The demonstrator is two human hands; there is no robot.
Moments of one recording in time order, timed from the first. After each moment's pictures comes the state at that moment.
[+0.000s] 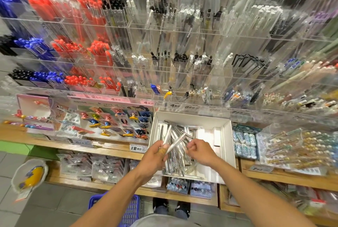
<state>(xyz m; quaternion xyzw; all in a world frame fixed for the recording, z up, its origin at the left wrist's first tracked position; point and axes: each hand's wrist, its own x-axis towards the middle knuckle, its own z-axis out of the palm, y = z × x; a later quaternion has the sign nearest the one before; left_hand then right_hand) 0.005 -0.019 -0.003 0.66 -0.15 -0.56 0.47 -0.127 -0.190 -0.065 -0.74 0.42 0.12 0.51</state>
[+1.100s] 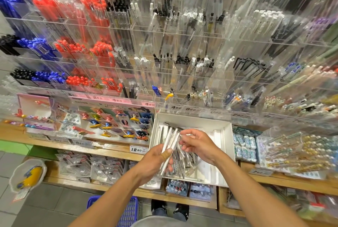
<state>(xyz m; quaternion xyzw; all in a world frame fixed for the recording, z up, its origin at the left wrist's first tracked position) 0.010 -0.019 0.004 0.59 -0.14 -0.62 0.49 -0.107 -0.193 -0.020 -0.50 0.35 -0.01 0.80</state>
